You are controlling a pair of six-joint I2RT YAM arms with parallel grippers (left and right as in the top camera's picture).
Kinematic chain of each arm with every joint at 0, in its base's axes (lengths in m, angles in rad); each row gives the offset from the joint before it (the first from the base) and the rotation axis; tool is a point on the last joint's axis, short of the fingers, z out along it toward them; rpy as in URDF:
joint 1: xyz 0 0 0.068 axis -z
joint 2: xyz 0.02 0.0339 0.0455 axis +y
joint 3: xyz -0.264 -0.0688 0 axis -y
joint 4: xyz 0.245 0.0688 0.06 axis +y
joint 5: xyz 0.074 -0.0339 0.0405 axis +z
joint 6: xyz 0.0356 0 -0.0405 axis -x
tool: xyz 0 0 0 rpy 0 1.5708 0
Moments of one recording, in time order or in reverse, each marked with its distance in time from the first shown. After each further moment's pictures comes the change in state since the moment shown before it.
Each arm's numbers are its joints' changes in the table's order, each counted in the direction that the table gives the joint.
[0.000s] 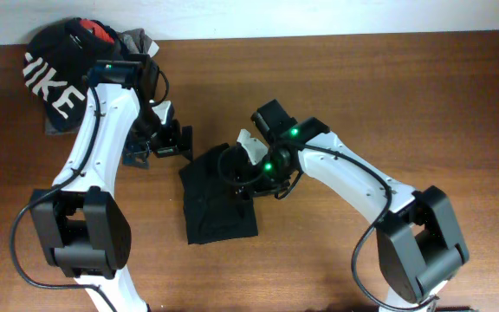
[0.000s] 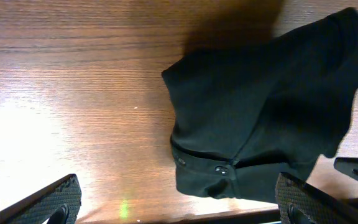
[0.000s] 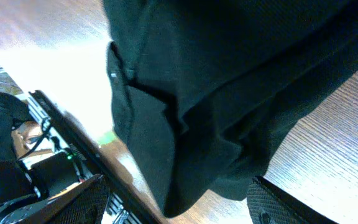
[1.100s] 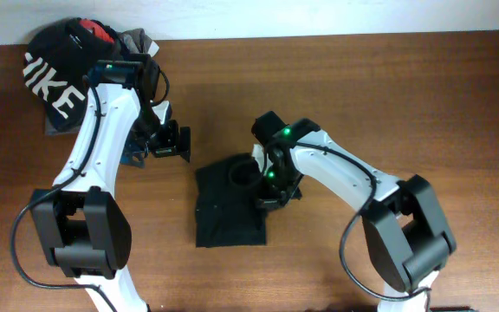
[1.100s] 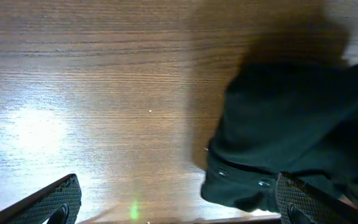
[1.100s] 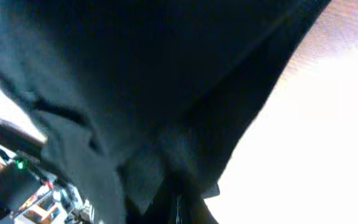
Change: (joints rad) left arm 0.000 0.000 0.000 -0.009 0.051 0.000; right arm -0.005 0.061 0.020 0.216 -0.159 -0.114
